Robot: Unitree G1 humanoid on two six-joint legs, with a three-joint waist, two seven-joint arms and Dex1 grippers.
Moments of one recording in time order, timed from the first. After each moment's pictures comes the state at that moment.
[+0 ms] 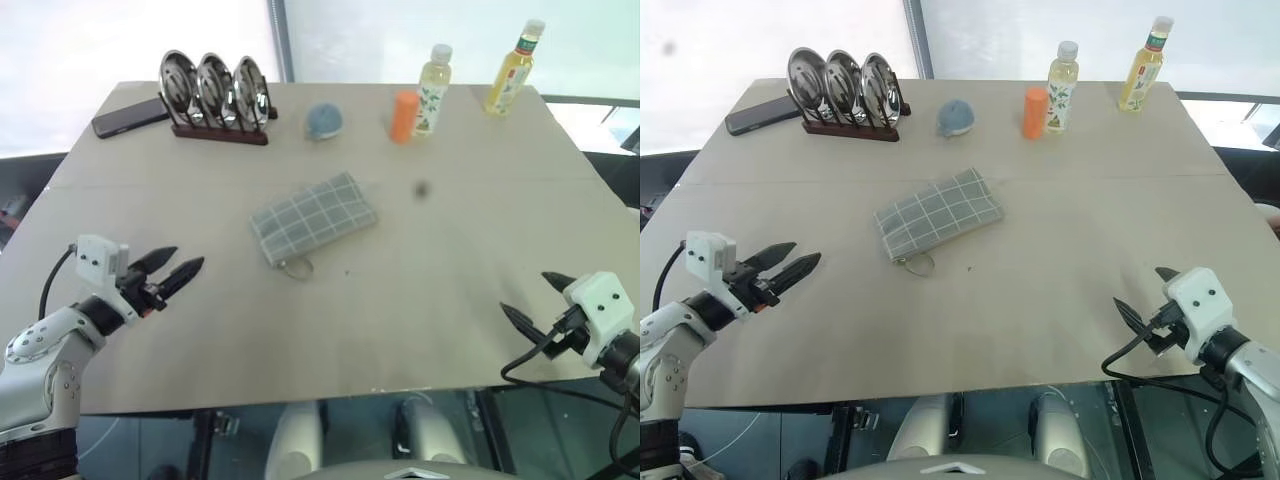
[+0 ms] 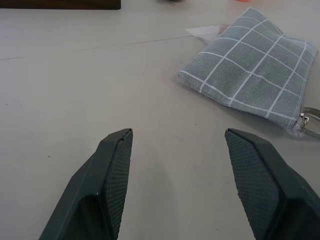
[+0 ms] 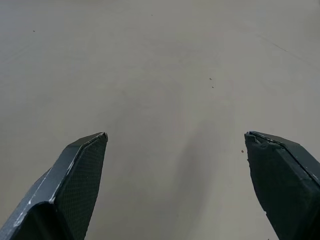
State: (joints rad) left arm 0.04 0.72 0.49 -0.03 -0.55 0.37 -0.82; right arm 0.36 -0.62 -0.40 -0.63 0.30 0.46 0.66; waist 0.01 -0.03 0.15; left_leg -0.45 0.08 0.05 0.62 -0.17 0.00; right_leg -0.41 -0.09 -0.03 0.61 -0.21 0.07
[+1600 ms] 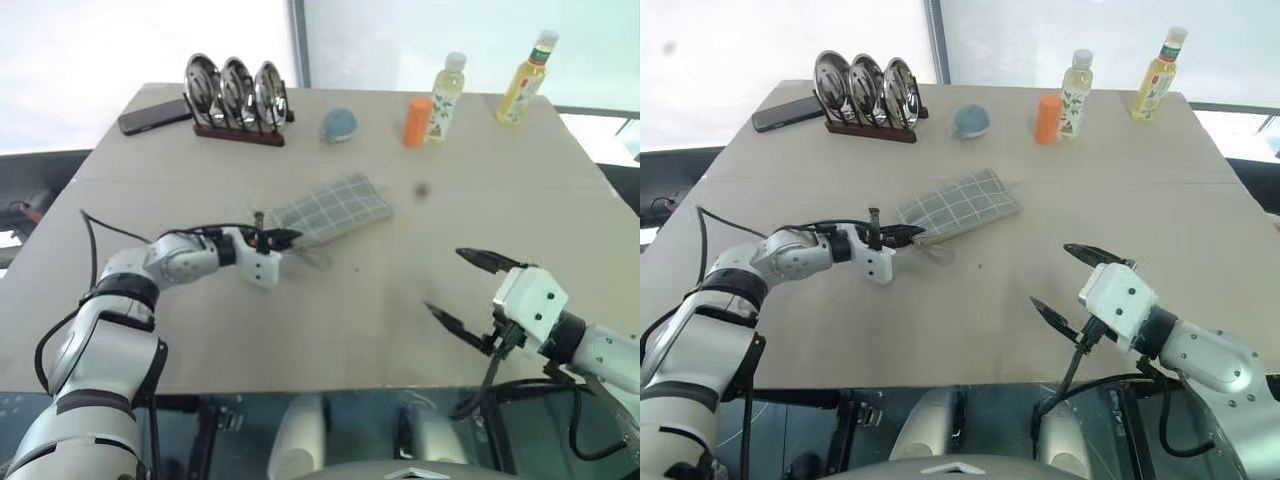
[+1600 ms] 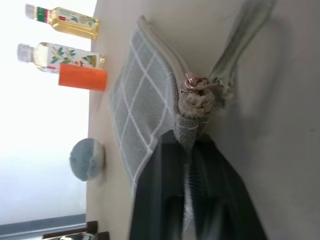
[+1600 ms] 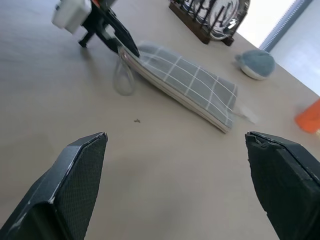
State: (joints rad) left arm -0.89 0.74 -0.39 1.16 0.77 -1.25 -0.16; right arm 0.17 -0.68 -0.07 -0.89 0.28 0.45 0.59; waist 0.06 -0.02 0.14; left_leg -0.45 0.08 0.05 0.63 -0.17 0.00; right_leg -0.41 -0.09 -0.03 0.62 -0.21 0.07
